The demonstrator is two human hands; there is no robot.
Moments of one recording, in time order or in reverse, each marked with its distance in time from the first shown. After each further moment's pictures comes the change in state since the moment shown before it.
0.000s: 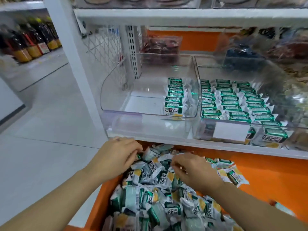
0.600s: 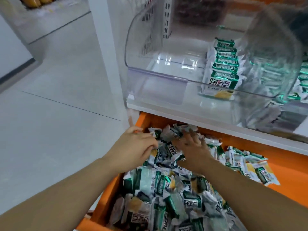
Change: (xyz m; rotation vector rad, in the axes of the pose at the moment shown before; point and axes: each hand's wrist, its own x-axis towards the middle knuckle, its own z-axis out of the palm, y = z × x) left_hand -0.031 -0.039 0.089 -0.096 -0.049 -0.107; right_hand 0.069 0.023 0.108 -0.324 -0.589 0.238
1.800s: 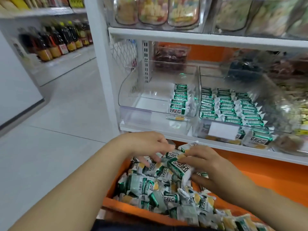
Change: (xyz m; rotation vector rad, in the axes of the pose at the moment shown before) left_hand 0.033 0.156 -0.164 -0.771 -0.583 -0.458; right_hand -0.225 0.028 -0.094 0.172 0.676 -0.444
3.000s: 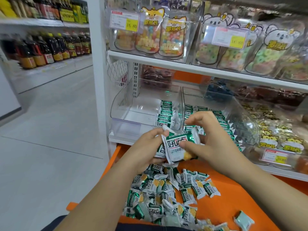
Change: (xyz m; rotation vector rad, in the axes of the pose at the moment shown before) left_hand -0.004 0.023 0.033 -0.781 0.311 0.300; right_hand 0.040 -0.052 -0.093 0.382 0.278 0.323
